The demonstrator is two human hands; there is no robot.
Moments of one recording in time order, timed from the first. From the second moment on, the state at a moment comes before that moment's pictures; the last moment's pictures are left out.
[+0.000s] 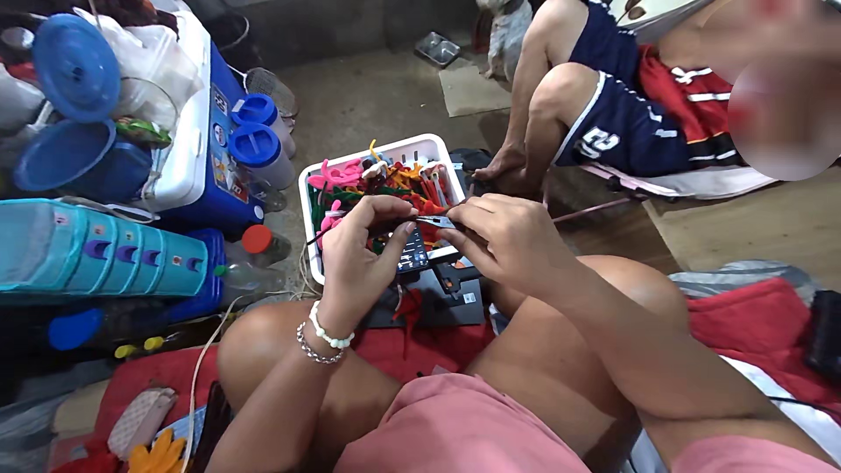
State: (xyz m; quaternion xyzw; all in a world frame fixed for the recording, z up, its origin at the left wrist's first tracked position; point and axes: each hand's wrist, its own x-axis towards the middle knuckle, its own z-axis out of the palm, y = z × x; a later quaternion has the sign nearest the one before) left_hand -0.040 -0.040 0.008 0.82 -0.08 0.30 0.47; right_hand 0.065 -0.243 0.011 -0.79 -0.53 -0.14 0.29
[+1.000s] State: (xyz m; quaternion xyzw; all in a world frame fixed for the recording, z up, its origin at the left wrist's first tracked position) left_hand -0.042 -0.014 0.017 0.76 0.06 0.19 0.62; right_hand 0.156 -0.173 -0.095 -0.89 -0.34 0.13 0.28
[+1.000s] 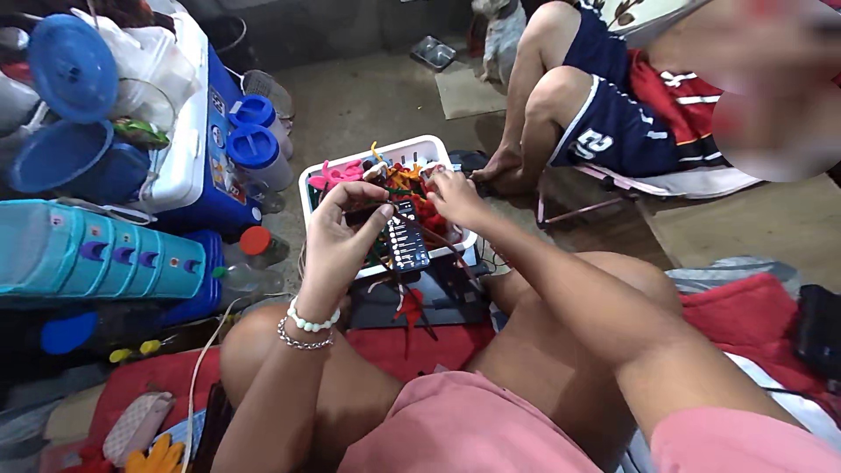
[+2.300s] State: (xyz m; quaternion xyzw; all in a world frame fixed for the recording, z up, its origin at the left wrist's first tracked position) left_hand -0.040 -0.066 0.005 0.55 0.19 0.13 0.80; right_hand 0.063 -0.219 0.003 -0.73 -0.52 -0.19 0.40
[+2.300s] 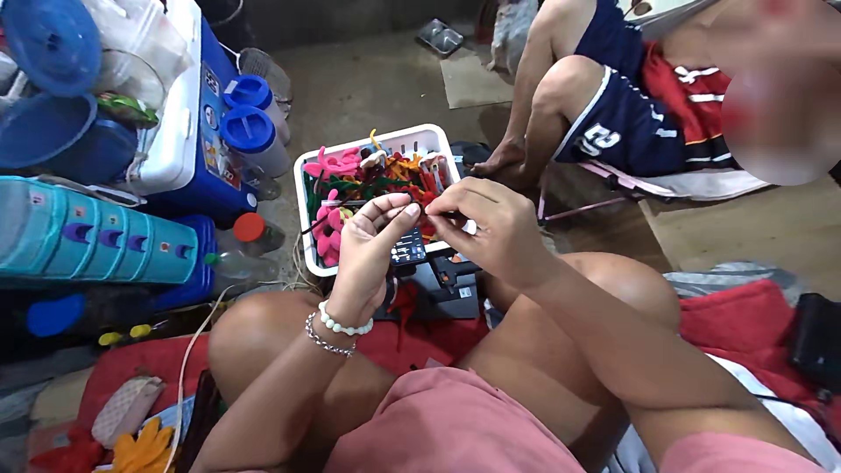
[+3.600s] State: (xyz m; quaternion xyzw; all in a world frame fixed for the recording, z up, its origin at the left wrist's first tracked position) left_hand -0.036 -0.070 -0.008 0.72 0.09 0.18 0.66; right_hand 0.090 -0.236 0.016 -0.69 -0.63 -0.20 0.30
